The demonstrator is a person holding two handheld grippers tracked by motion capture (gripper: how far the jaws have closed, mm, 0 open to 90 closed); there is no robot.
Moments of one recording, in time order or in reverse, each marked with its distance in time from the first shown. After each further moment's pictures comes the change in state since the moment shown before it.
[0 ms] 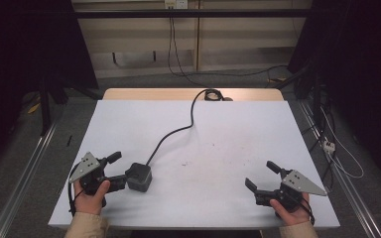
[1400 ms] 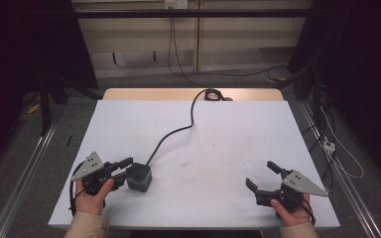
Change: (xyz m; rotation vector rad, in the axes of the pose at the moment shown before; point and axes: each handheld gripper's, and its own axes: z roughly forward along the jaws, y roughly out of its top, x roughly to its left) left arm -0.004 0.003 0.002 0.070 -0.091 0.033; right arm 0.000 0.000 -0.002 -0.001 -0.003 -0.006
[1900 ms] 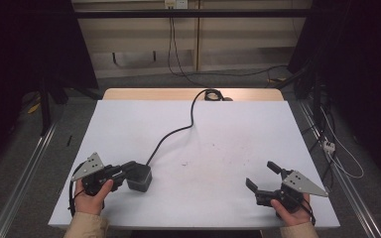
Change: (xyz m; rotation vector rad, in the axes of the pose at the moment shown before) left arm -0.001 0.000 -0.002 0.020 -0.041 0.001; right arm 0.000 0.000 0.000 0.000 0.000 0.001
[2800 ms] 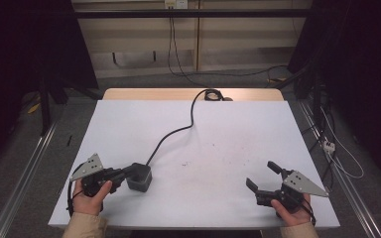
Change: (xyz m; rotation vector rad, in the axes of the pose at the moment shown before) left arm -0.002 0.001 -0.003 0.022 -0.050 -0.010; right arm 0.000 0.001 -0.001 -0.005 -0.002 -0.003
